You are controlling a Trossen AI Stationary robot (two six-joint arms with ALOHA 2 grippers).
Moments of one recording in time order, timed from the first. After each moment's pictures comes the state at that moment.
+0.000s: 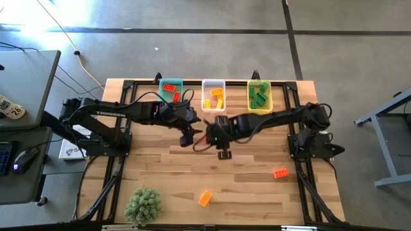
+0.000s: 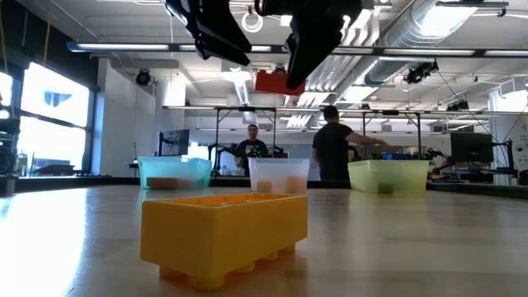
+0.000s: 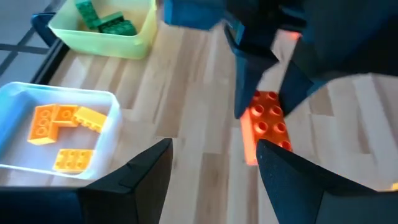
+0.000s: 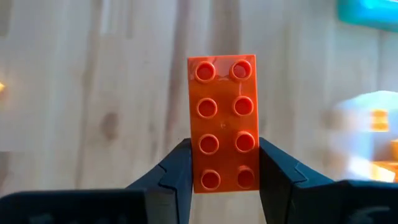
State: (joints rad) left arm 0.15 1.40 1.12 -0.41 -0.08 -0.03; right arm 0.10 1.81 1.59 -0.91 0.15 -0.06
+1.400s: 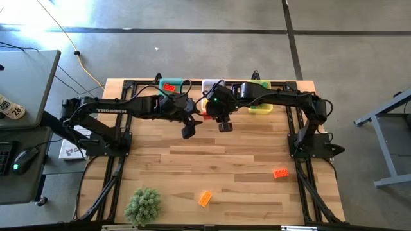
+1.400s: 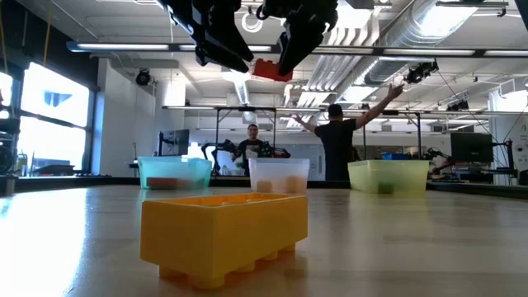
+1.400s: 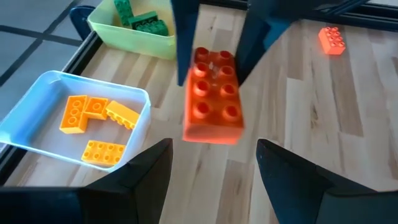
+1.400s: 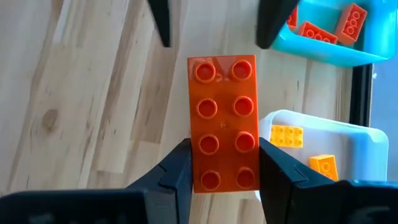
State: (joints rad) left arm 0.24 1.40 1.12 -0.39 -0.09 -0.06; right arm -0.16 1.81 1.77 -1.01 -0.01 -0.39
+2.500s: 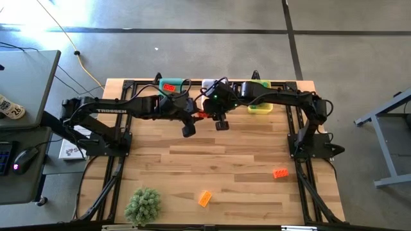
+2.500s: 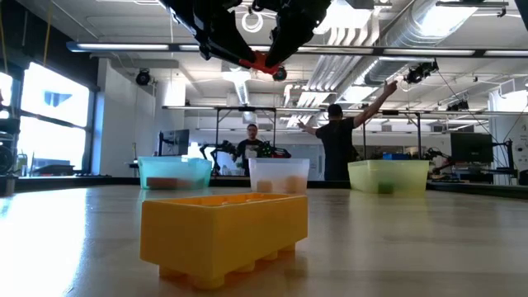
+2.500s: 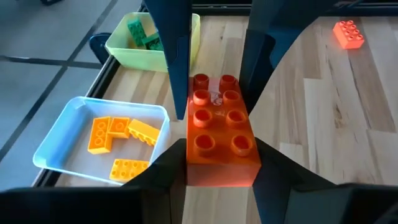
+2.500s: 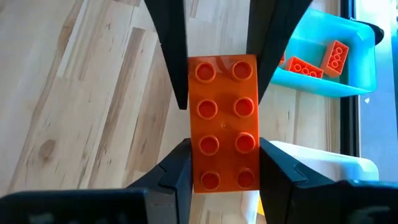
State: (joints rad) left arm 0.24 1.40 1.12 -0.34 -0.15 0.07; right arm -0.17 1.81 1.77 -0.90 -0.05 -0.39
